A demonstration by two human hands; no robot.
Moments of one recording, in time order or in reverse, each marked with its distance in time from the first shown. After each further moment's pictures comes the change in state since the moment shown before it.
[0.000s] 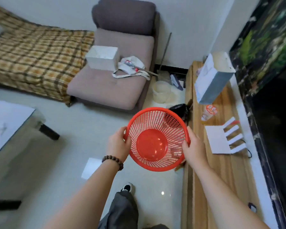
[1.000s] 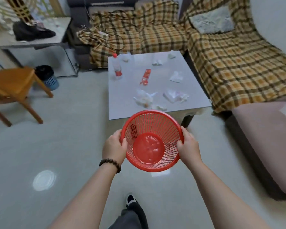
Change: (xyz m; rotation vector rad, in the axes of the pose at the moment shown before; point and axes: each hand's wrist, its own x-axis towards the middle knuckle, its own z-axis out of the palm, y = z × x) left_hand -0.249 -0.352 -0.380 0.031 0.942 -0.824; right_hand -0.230 -0.414 0.419 -0.081 -0.828 -0.810
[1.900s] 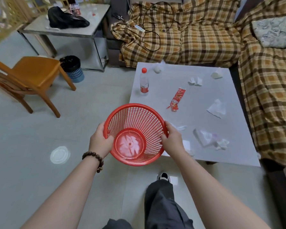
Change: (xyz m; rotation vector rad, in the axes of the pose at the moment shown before) left_hand 0.298 -0.035 -0.011 -0.157 0.127 -0.374; right_hand 0.317 -0.148 0.145 0.227 -0.358 -0.185
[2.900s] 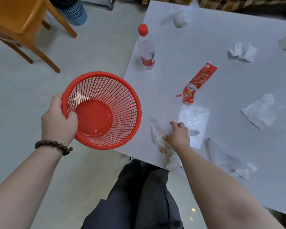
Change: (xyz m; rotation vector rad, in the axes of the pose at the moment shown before) left_hand 0.147 0.032 0.083 0.408 0.311 -0.180; right_hand 0.224 0.209 0.035 -0.540 -0.496 0.278
